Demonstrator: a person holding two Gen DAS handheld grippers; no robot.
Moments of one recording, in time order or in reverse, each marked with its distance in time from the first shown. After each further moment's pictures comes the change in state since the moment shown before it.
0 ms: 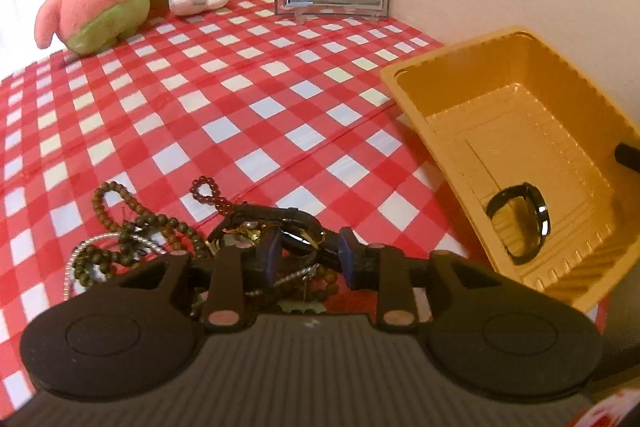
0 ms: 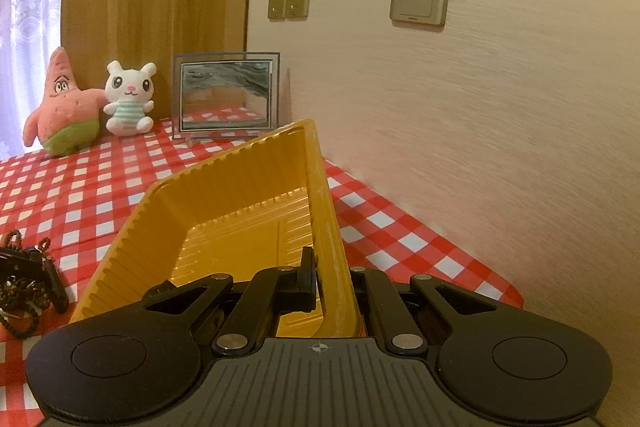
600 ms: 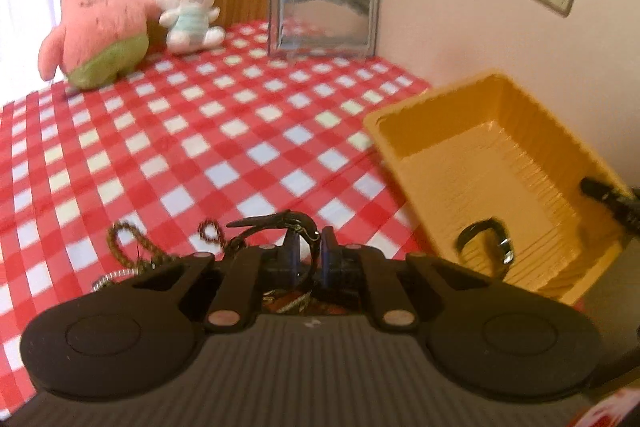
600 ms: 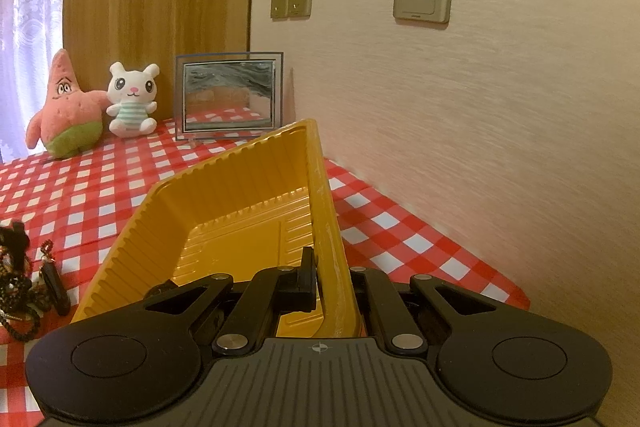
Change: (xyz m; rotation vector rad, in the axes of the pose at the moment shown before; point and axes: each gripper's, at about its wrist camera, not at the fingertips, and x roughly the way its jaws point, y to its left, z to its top) left arm -0.040 0.001 0.018 0.018 -0.106 -0.044; right arm 0.004 -0.001 0.001 0.004 0.000 0.019
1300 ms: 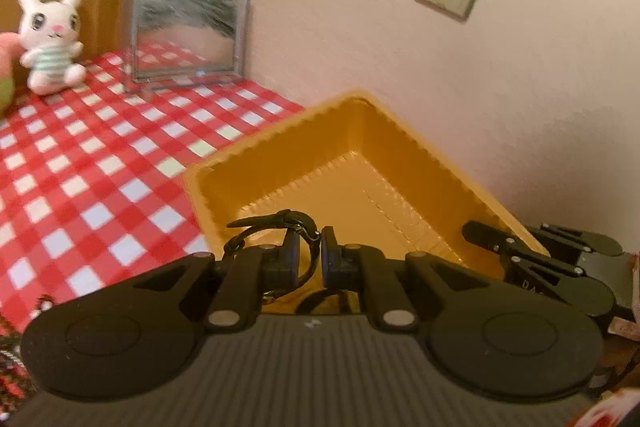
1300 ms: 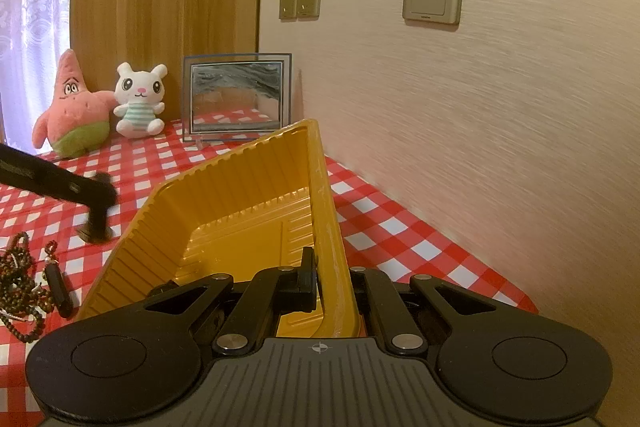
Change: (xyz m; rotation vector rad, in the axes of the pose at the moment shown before) left arm 0.045 -0.098 0.039 0.075 -0.006 -0.271; right arm 0.004 -0.001 0.001 -0.005 -0.005 0.024
